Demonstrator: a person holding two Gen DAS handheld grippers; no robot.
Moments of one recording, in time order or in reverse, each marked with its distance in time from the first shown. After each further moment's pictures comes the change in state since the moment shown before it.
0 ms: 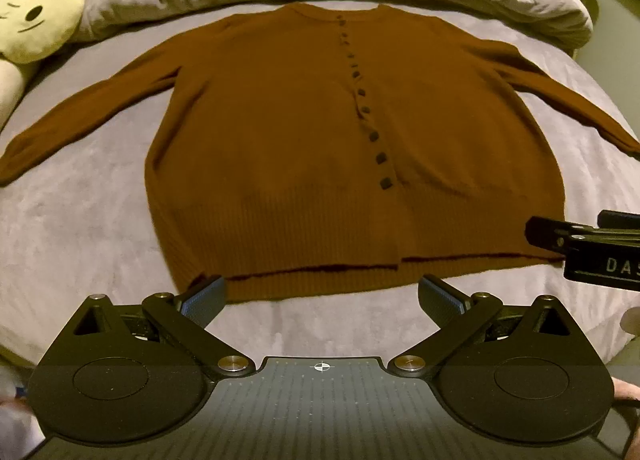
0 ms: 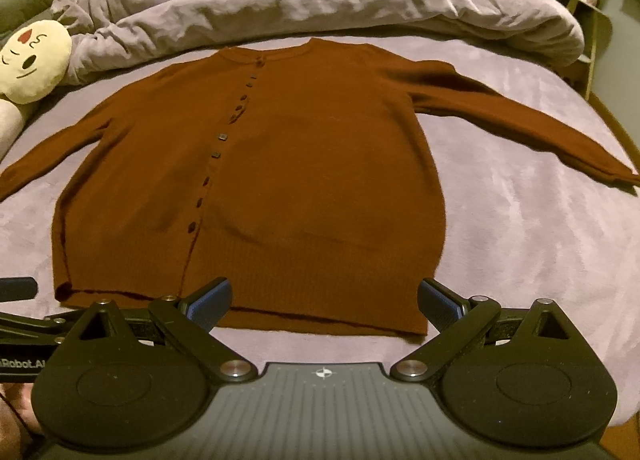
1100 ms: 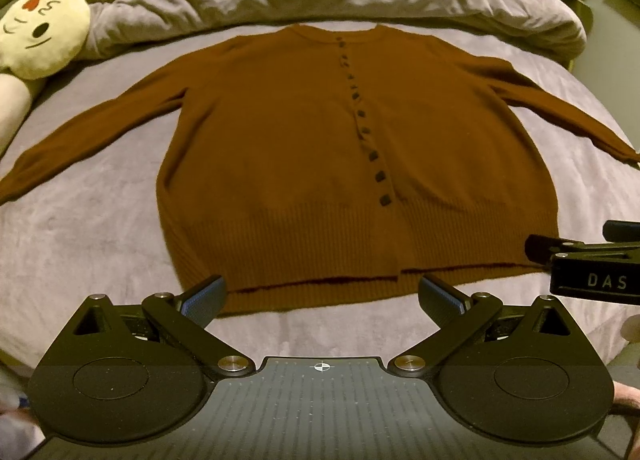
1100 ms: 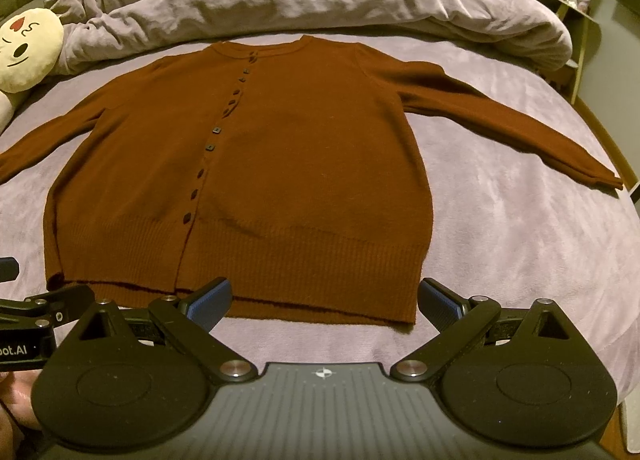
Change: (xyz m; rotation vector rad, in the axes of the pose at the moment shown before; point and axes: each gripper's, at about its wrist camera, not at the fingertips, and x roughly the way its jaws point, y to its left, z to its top) left arm -0.014 0.005 -0.006 0.011 -0.064 0.000; right arm -0.011 0.011 -0.002 -0.030 0.013 -0.085
